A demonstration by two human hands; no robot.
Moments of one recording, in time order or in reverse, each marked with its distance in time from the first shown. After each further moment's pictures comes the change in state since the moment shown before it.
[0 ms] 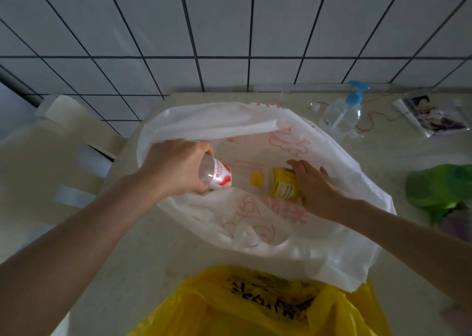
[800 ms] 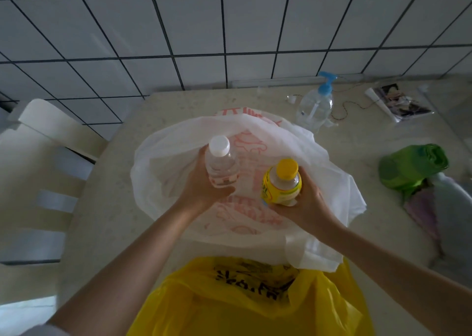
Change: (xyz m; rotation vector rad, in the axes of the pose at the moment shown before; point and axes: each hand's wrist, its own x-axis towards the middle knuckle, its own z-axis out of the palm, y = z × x) left_hand 0.015 0.060 0.114 -1.159 0.137 -0.030; right_hand -0.062 -0.005 0.031 0.770 0.465 0.041
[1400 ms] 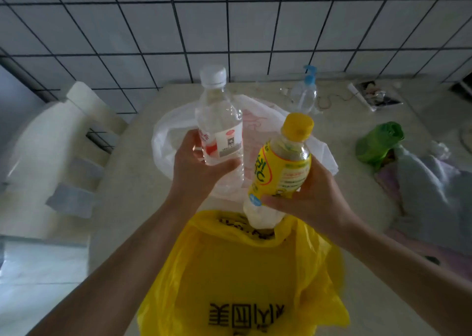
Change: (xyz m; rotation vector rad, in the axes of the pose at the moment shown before) left_hand -0.150 0.109 -0.016 -0.141 0.321 0.046; right_hand -0.124 -0.123 -0.047 0.345 -0.125 -0.024
